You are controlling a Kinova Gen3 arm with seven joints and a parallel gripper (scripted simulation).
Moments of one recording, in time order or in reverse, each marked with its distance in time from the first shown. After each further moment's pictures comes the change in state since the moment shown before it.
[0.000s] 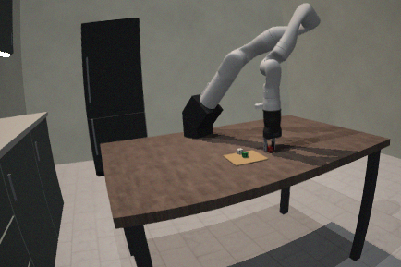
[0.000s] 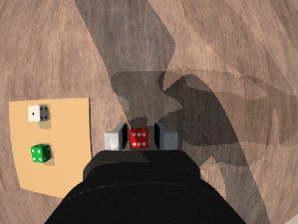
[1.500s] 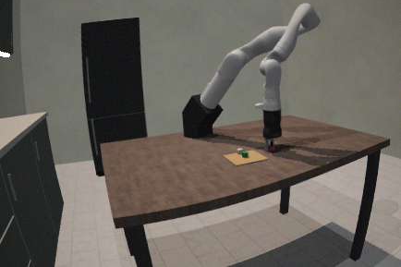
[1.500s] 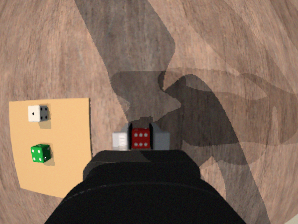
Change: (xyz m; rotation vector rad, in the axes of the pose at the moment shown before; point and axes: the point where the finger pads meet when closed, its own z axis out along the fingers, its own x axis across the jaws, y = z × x) arm 0.000 0.000 0.000 0.000 0.000 0.000
